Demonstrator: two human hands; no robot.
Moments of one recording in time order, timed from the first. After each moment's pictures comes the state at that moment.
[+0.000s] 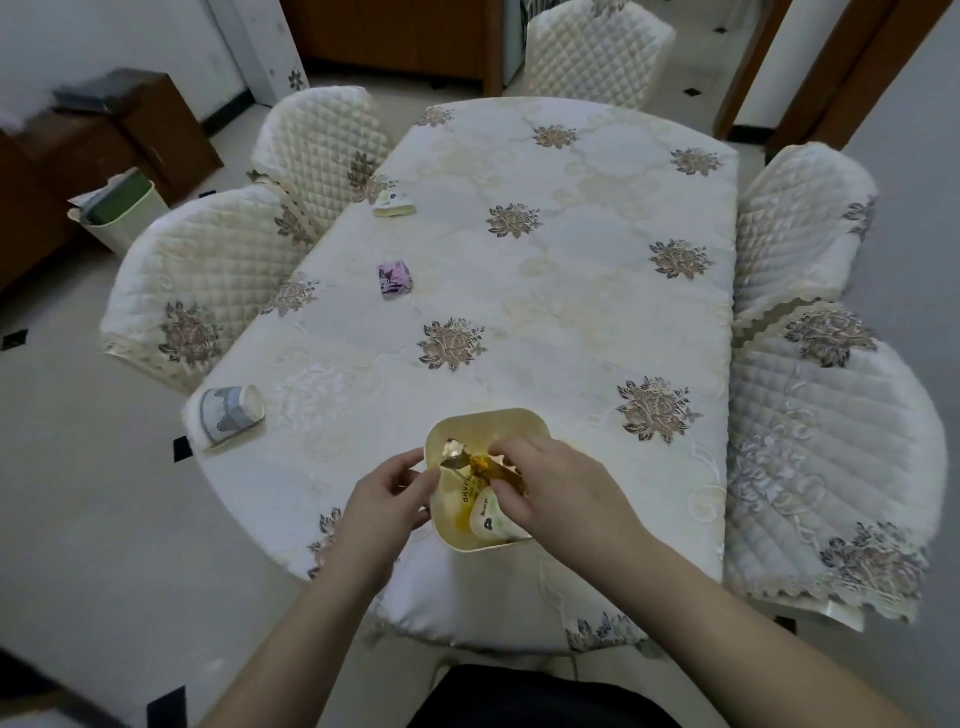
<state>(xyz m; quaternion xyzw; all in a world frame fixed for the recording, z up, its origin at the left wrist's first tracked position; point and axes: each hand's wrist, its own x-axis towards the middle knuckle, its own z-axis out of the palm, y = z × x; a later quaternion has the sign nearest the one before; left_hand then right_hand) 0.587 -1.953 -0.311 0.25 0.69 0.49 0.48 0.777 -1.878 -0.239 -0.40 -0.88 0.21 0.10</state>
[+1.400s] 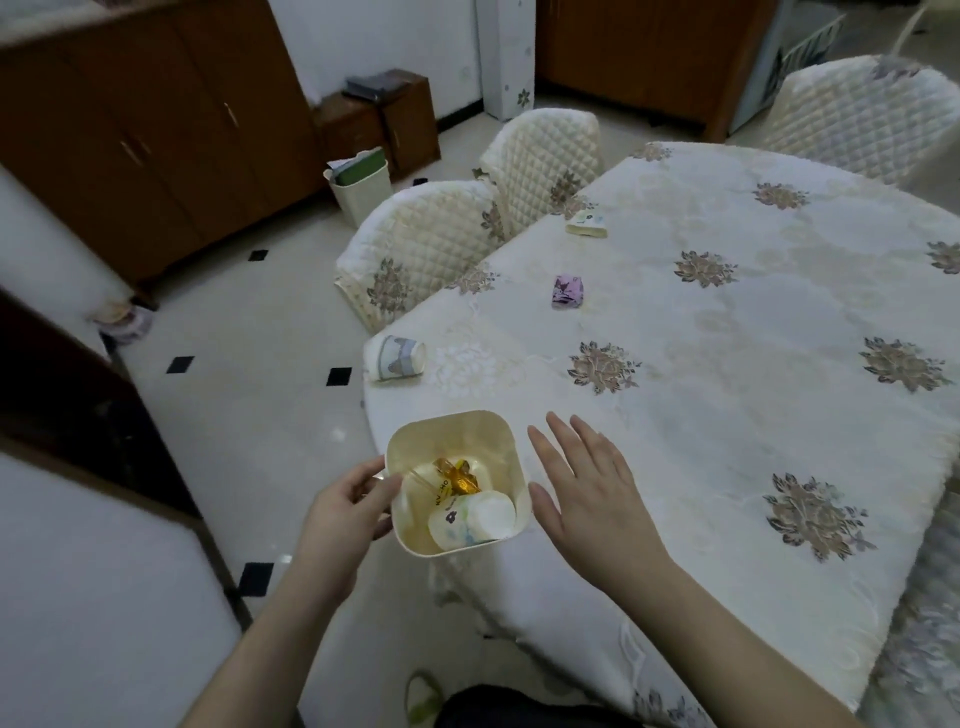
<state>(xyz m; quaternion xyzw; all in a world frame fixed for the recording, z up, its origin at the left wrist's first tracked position) 0.531 -2.080 -0.272 0.07 0.75 0.57 0.31 0.713 -1.894 -0.271 -0.26 -0.96 0.12 0.07</state>
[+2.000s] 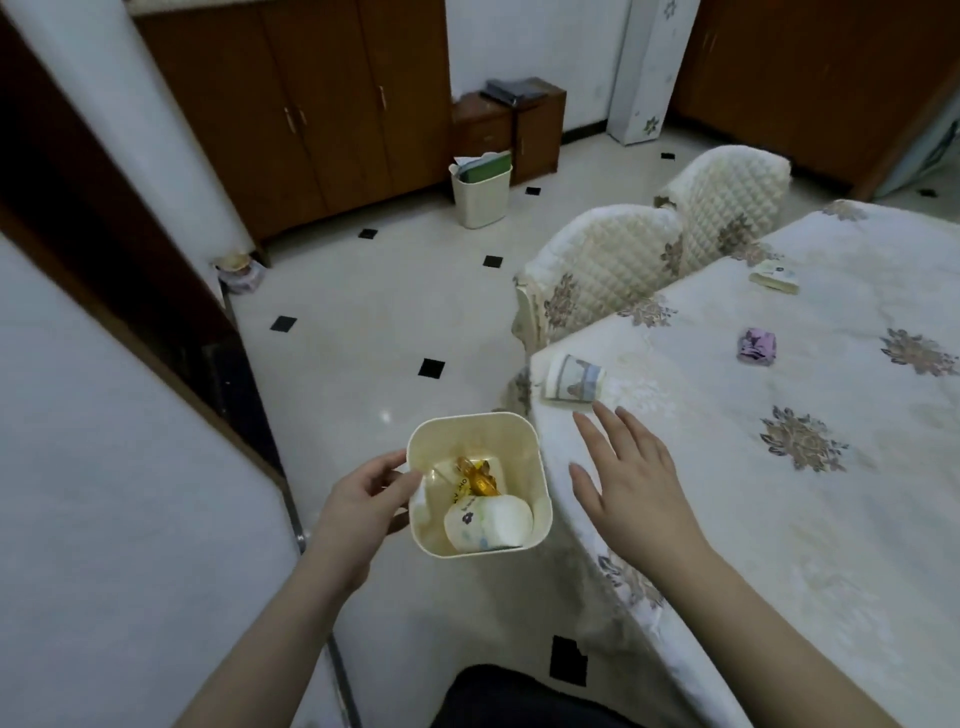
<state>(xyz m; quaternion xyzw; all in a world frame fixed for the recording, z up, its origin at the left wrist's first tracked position) 0.363 -2.252 -0.270 0.03 0.73 0.62 0.29 0.504 -2.008 -0.259 -0.20 -0.97 0.10 0.05</state>
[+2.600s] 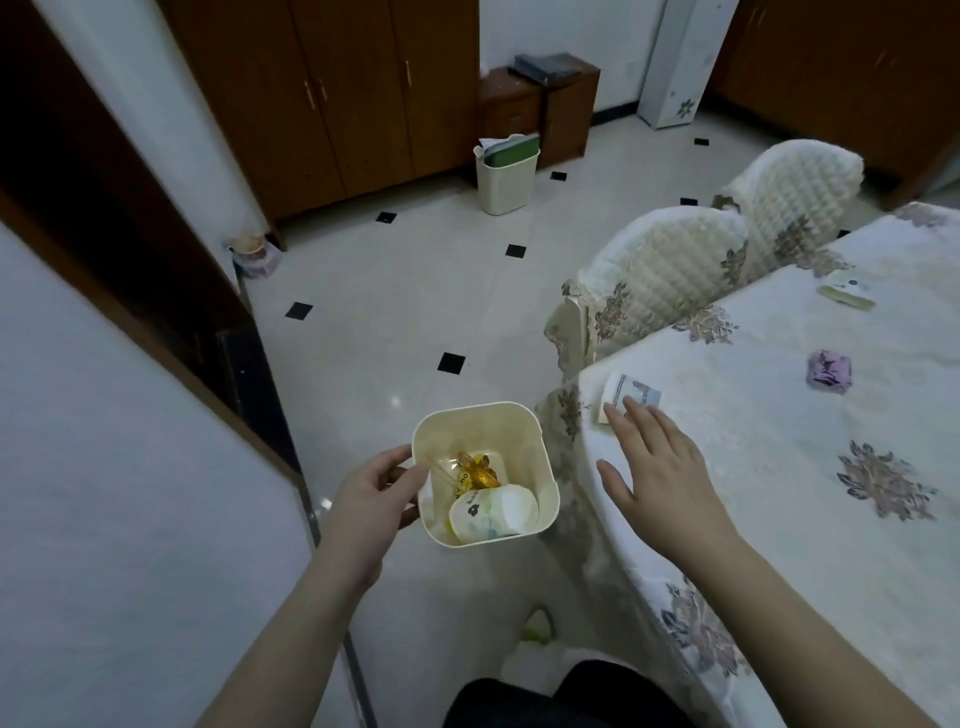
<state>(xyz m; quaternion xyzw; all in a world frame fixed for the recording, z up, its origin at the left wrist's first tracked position) 0.275 -2.264 -0.281 -0.01 0.73 0.64 0.26 0.410 -1.998 -0.282 -0.21 -0.97 0.11 0.04</state>
